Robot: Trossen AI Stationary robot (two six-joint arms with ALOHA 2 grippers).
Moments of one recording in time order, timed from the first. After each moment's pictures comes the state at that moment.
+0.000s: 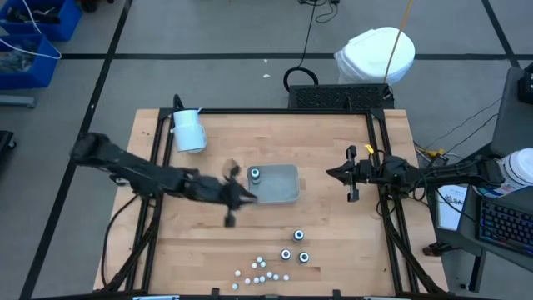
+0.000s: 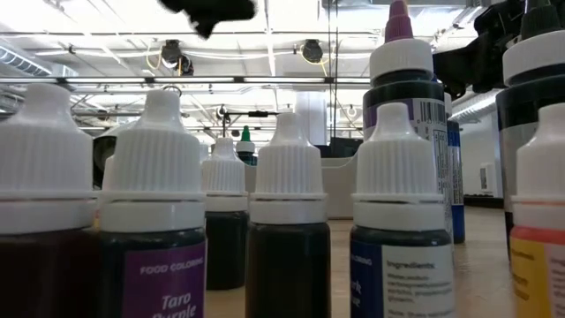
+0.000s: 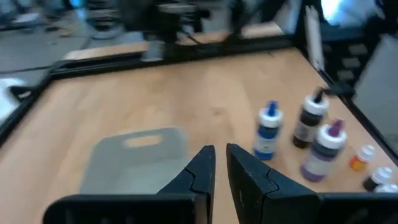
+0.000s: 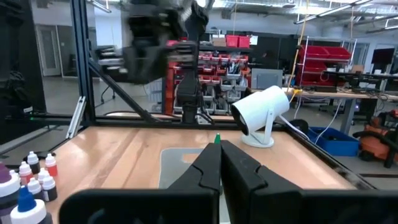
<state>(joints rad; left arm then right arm) -0.32 1.38 0.92 0.04 -0.23 0.00 -0.04 0.48 0.02 0.59 -0.01 -0.04</state>
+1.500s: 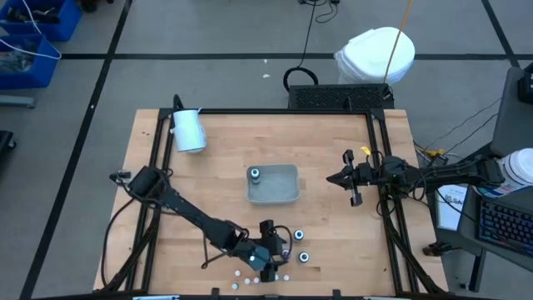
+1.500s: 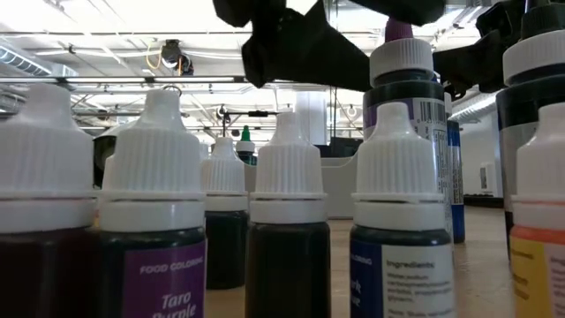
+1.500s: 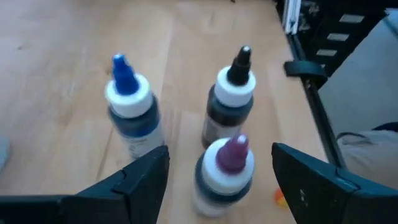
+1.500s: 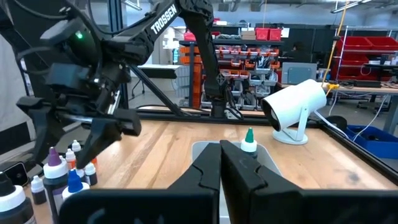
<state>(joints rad) -0.53 2.05 1.40 0.02 -0.36 -0.41 -0.04 0.48 0.02 0.56 -0.13 -0.01</state>
